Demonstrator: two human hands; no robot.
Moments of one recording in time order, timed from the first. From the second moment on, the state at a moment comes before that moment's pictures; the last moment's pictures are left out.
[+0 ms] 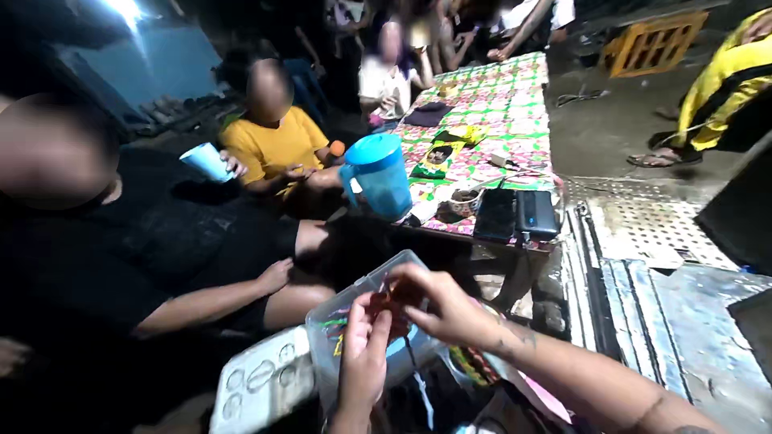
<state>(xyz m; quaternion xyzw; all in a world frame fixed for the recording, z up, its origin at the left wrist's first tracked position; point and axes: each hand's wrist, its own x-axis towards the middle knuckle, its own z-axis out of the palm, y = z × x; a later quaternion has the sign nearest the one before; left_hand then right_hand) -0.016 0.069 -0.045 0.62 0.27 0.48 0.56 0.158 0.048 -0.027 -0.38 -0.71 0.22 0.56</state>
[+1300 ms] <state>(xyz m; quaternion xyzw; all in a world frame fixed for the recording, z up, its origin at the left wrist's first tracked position) 0.000 0.079 -0.050 0.67 0.30 0.51 0.45 0.166 0.056 -0.051 -0.34 -0.56 0.43 0.62</state>
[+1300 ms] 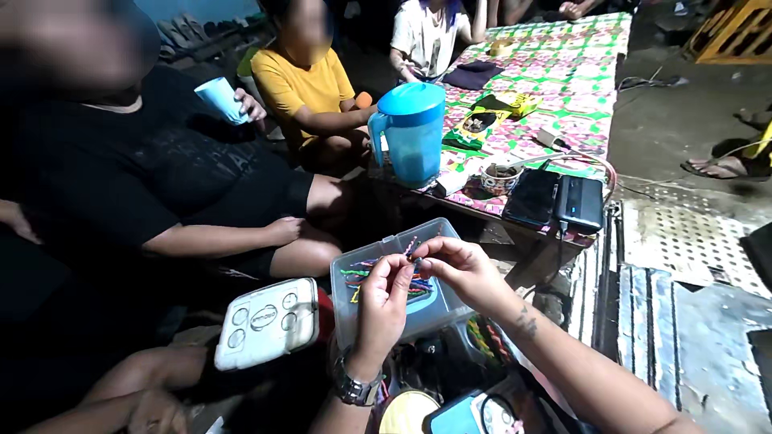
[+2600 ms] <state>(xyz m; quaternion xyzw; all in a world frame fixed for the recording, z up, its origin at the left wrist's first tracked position) -0.017 0.082 -0.045 0.80 0.32 0.30 0.40 0.184 0.049 -0.040 -0.48 -0.71 0.28 0.43</state>
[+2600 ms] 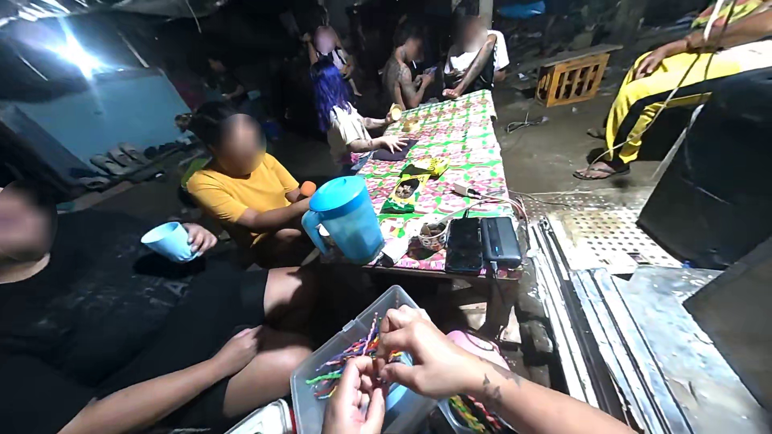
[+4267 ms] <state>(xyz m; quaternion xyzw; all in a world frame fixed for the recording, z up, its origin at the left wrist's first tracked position) -0.044 0.089 -0.060 0.68 0.25 0.44 0.53 0.151 0.070 -0.050 -0.44 -0.56 0.40 0.58</state>
